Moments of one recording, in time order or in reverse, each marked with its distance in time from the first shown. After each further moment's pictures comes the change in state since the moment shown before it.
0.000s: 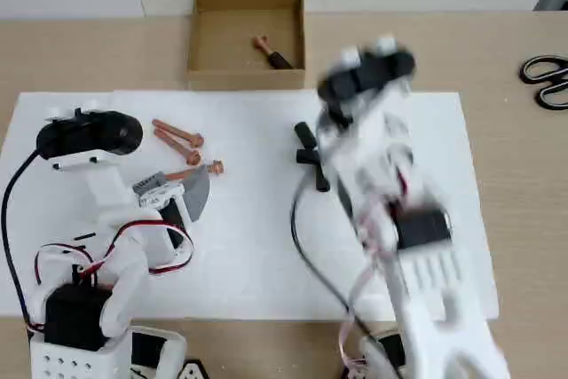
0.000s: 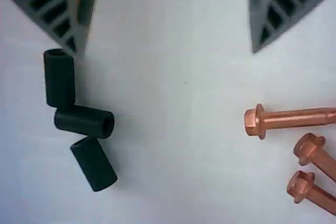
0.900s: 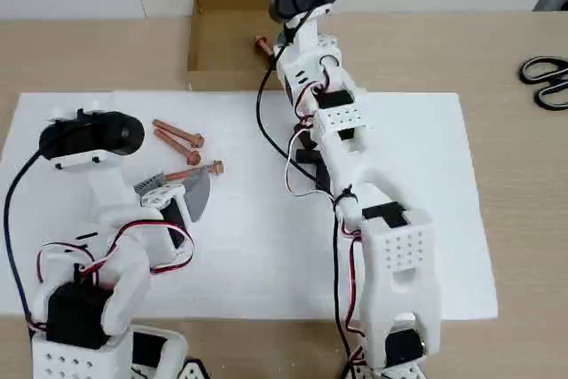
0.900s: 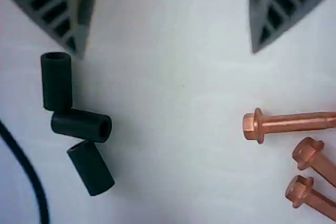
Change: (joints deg) left arm 0.0 0.0 0.4 0.0 0.0; right arm 0.0 78.0 -52.2 -33.1 0.0
